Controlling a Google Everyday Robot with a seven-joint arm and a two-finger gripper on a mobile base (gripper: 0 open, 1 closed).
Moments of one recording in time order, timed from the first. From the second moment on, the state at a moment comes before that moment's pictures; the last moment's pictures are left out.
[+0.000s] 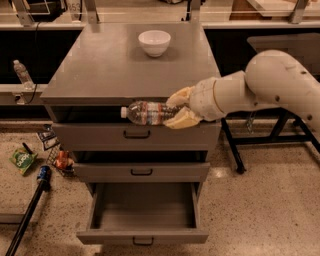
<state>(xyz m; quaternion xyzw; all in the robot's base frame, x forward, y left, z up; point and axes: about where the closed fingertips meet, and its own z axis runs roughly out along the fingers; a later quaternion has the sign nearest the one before) 0.578 -0.042 0.847 -0.65 0.61 0.11 0.44</state>
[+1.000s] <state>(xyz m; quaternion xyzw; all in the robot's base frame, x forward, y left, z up) 0.690 -0.028 0.891 -0.66 0.62 0.05 0.43</state>
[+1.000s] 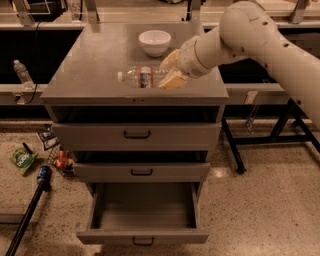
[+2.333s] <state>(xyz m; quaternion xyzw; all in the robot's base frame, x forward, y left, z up) 0.783 -0.001 0.894 -0.65 0.63 0.11 0.41</state>
